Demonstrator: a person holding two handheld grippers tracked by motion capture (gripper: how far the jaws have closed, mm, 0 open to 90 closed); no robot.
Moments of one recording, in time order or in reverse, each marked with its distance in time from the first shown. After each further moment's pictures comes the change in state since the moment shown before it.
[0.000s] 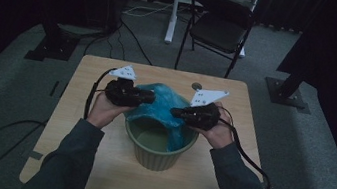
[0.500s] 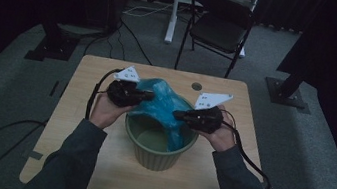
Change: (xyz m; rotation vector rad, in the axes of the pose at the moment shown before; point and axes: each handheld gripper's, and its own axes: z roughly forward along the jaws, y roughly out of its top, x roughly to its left) left arm -0.006 0.002 -0.003 0.004 0.098 0.043; right arm 0.001 -0.013 -0.008 -0.013 0.009 0.021
